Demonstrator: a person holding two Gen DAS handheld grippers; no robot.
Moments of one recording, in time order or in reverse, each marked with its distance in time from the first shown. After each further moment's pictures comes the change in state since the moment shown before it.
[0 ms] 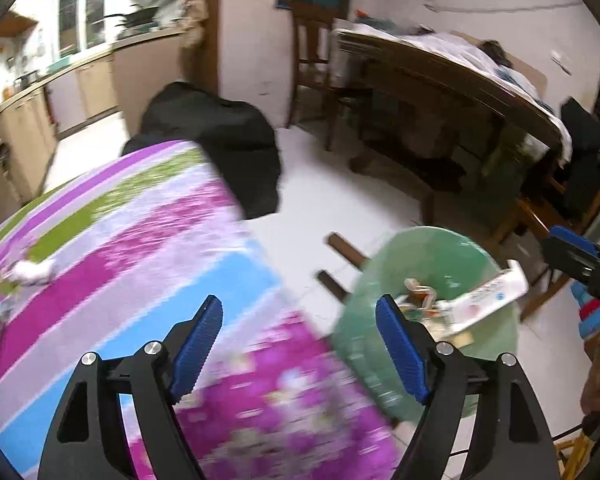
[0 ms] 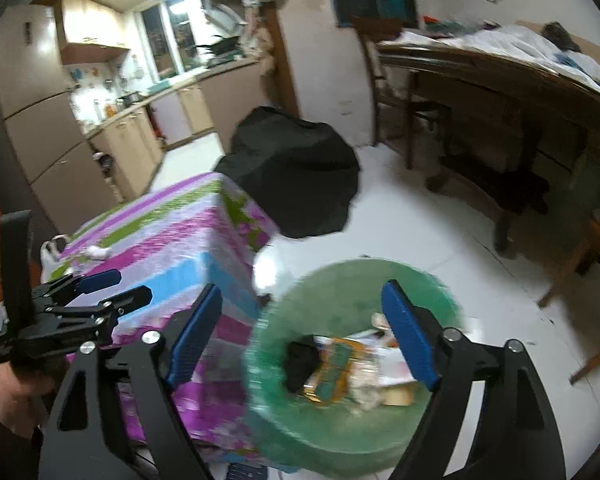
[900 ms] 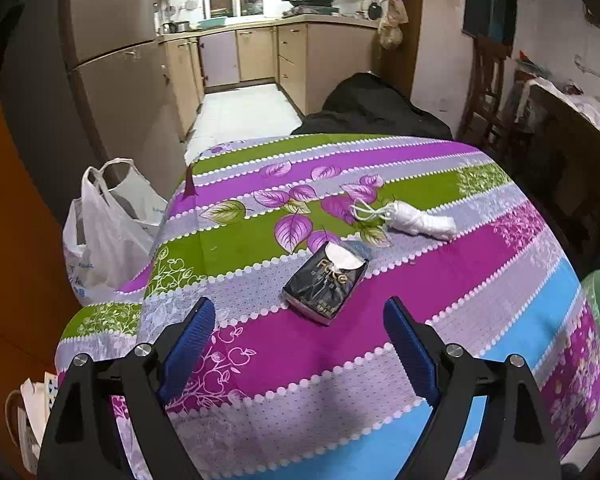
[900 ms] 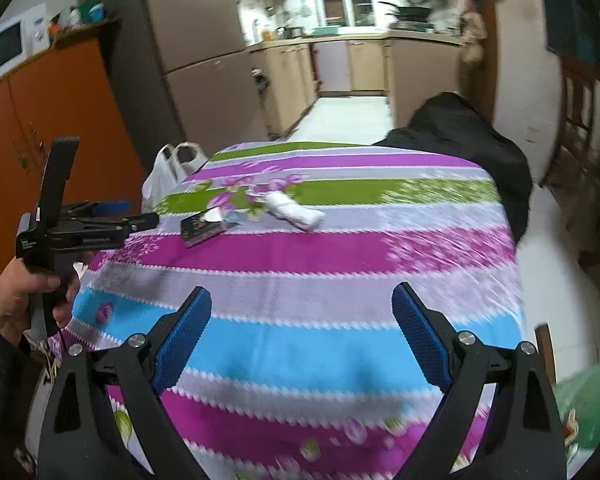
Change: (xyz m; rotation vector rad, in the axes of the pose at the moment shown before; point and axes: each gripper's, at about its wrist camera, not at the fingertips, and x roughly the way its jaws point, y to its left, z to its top) left arm -0.128 0.376 -0.085 -0.270 0.006 0.370; right arm 0.123 0.305 -0.003 -0.413 0.146 0.396
